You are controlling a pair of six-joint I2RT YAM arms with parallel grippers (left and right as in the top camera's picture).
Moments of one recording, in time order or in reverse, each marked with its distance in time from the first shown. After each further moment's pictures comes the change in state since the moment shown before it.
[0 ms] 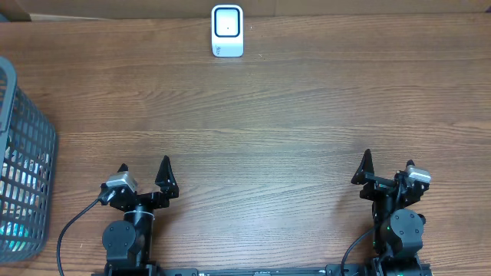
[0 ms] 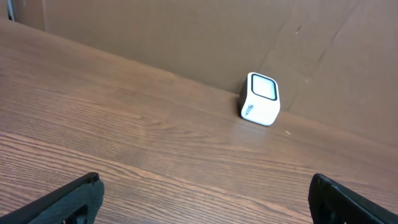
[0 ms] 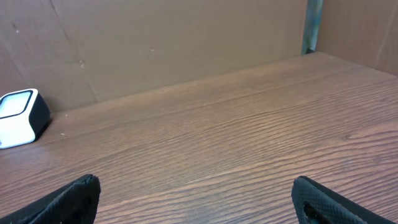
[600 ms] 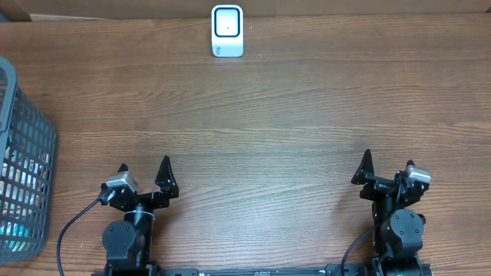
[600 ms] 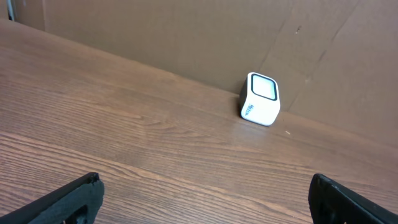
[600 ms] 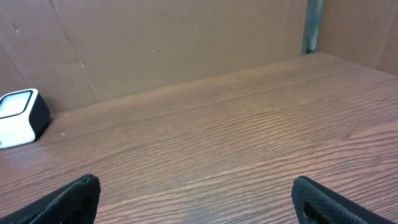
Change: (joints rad) left arm 0.000 0.000 0.000 0.000 0.000 0.000; right arm 0.000 0.000 0.000 0.000 -0.001 0.000
